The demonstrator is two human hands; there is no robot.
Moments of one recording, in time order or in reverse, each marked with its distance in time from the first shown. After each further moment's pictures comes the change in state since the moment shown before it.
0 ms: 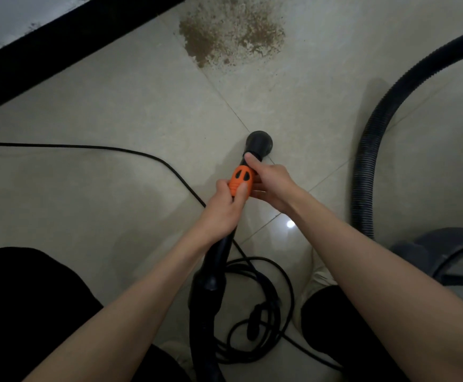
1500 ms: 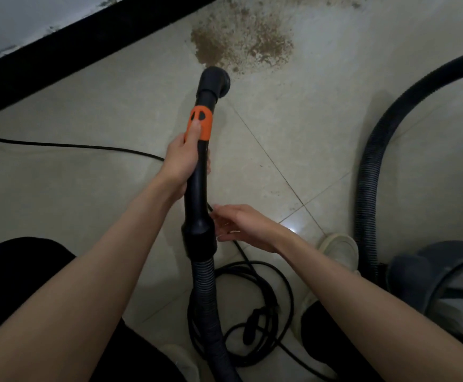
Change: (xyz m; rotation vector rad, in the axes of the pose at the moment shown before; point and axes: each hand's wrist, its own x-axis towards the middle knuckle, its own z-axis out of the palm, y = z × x) left_hand 0.049 0.020 -0.080 -0.664 0.185 -0.017; right_hand -0.033 0.043 0.031 -0.272 -0.480 0.092
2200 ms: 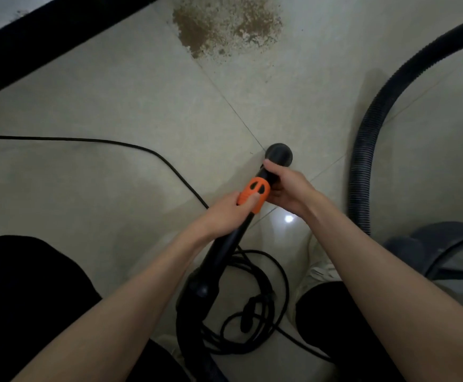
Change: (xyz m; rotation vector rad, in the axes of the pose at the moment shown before) left_hand -0.062 -0.068 0.050 0.768 -0.460 -0.033; right_hand 0.001 0.000 -0.088 0.441 0.459 -0.012
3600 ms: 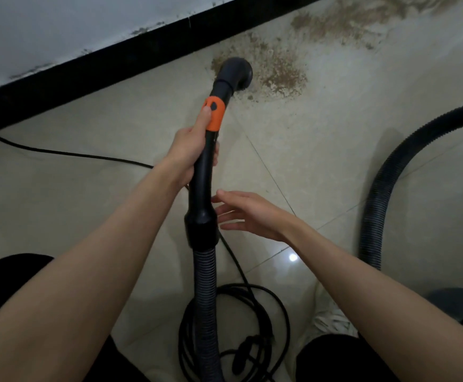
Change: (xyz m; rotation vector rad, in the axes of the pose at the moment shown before) left_hand 0.044 0.035 -0.142 -0.832 0.446 0.043; right_hand -0.020 -0.023 0.077 -0.486 -0.573 -0.072
